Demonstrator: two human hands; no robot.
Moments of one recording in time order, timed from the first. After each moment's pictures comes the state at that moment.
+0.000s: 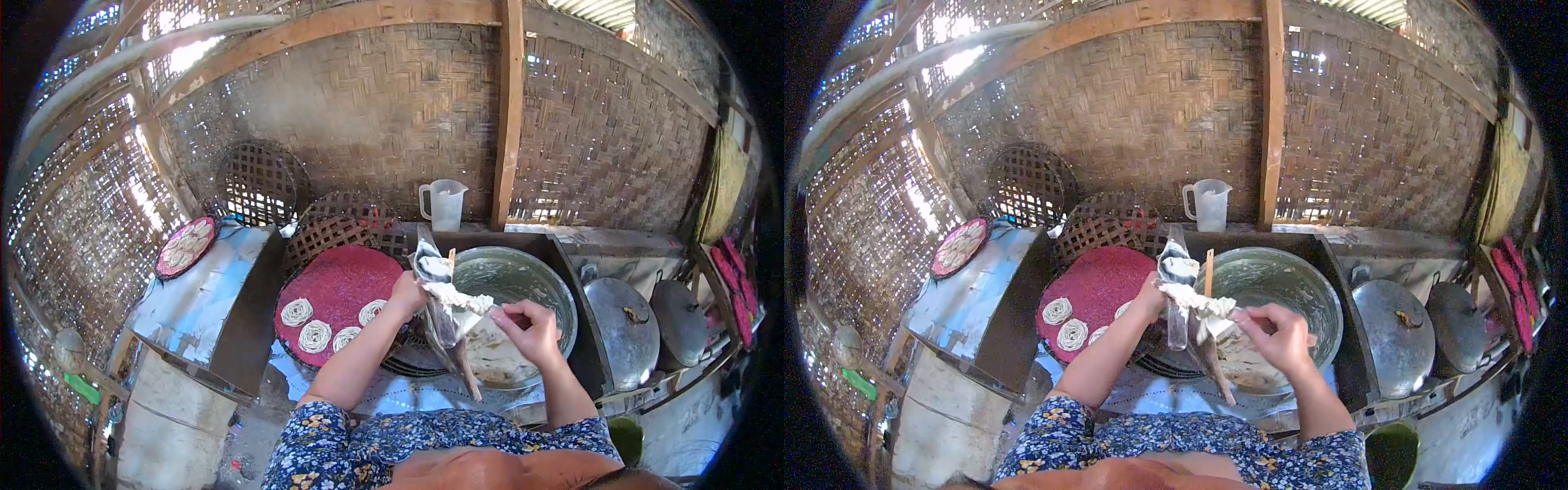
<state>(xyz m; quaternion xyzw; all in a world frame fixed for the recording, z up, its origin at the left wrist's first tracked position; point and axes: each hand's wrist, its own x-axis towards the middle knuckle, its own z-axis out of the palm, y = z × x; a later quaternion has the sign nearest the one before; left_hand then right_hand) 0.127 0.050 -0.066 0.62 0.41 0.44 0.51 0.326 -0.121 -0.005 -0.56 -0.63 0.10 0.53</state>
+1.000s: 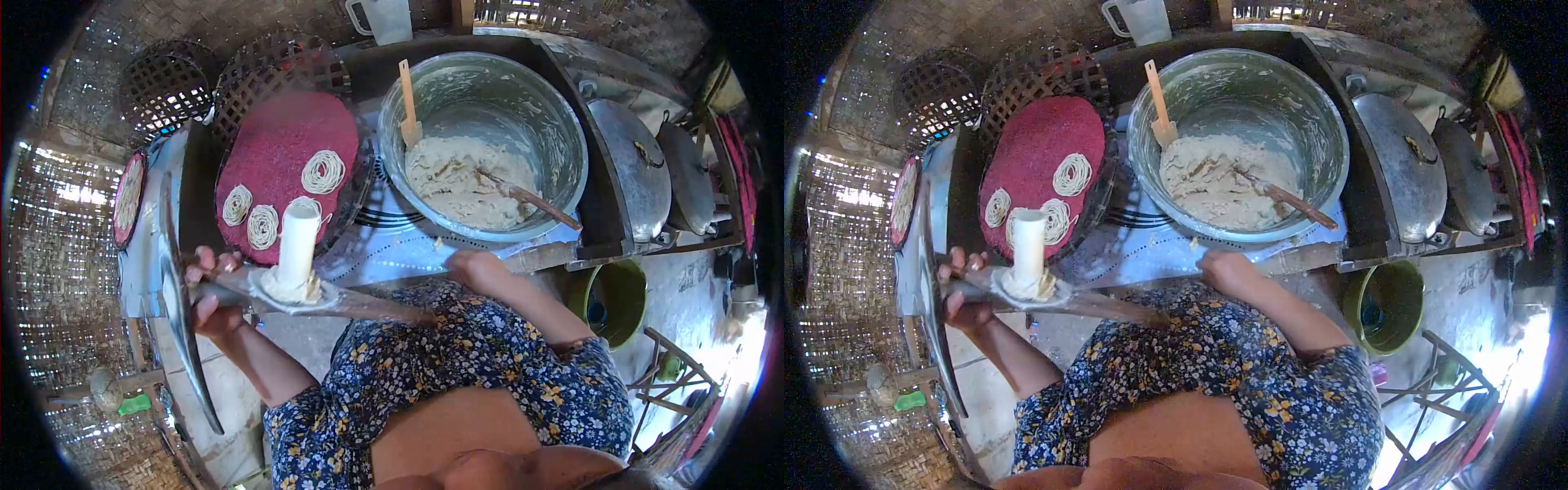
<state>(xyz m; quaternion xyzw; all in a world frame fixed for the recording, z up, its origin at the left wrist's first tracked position) -0.082 -0.102 -0.028 0.51 0.18 0.63 0.56 0.307 -0.171 -0.215 -0.50 -0.81 0.26 0.19</state>
